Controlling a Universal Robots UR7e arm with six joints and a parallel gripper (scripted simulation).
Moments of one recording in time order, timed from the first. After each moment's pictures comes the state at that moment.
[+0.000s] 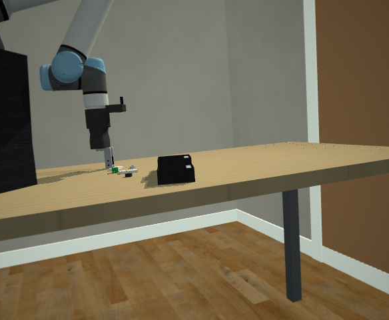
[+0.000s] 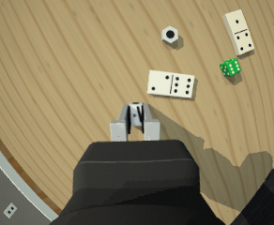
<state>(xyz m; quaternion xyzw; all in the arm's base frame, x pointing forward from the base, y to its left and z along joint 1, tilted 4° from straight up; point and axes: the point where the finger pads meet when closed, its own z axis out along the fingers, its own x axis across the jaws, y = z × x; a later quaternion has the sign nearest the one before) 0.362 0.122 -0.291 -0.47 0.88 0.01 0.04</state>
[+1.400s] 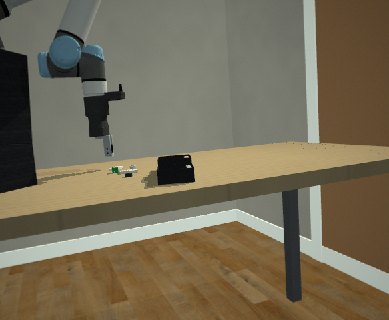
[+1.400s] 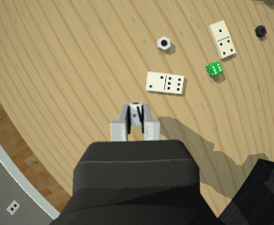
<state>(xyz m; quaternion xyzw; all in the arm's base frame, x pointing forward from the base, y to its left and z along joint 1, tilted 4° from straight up) 0.361 0.121 -0.251 -0.47 0.88 0.00 0.04</state>
